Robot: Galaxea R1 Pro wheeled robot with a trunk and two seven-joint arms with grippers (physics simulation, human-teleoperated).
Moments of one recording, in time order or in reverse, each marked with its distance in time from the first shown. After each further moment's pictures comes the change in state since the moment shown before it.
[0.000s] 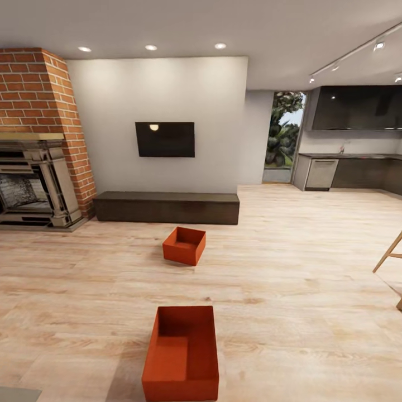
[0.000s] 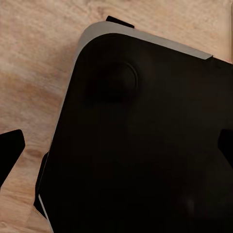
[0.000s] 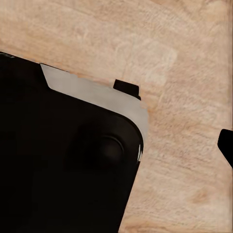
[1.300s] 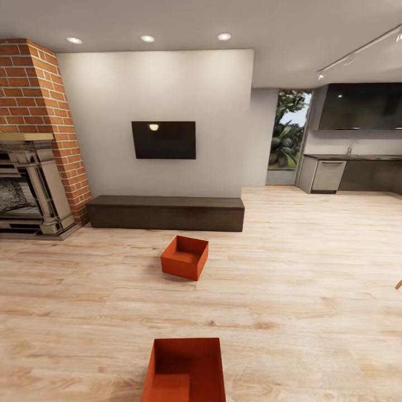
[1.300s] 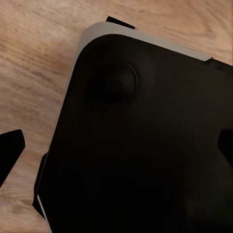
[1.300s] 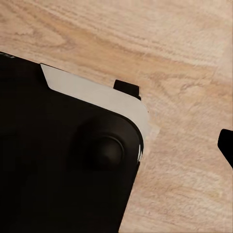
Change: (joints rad) left arm 0.000 -0.001 0.006 0.000 0.002 -0.002 0.001; right arm 0.000 0.000 0.000 0.000 0.000 0.000 0.000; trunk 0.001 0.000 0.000
